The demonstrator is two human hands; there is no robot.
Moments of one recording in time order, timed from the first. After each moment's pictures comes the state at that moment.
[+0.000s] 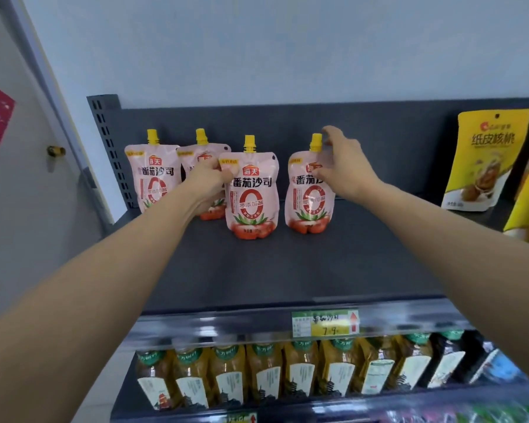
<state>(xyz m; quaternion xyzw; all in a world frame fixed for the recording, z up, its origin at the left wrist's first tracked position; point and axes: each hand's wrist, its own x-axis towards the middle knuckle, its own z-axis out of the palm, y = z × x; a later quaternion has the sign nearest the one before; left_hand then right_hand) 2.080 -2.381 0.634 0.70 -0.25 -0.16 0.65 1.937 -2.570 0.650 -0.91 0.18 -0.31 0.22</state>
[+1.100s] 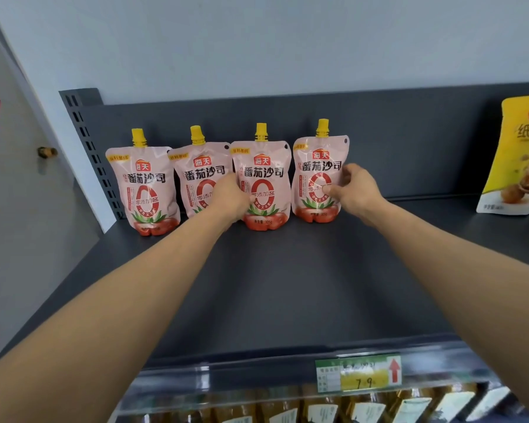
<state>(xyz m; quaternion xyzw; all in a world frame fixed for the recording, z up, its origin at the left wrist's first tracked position) 2.117 -2.434 0.598 0.84 -0.24 -0.04 0.49 1.990 -2.606 0.600 -0.80 0.29 -0.28 0.44</state>
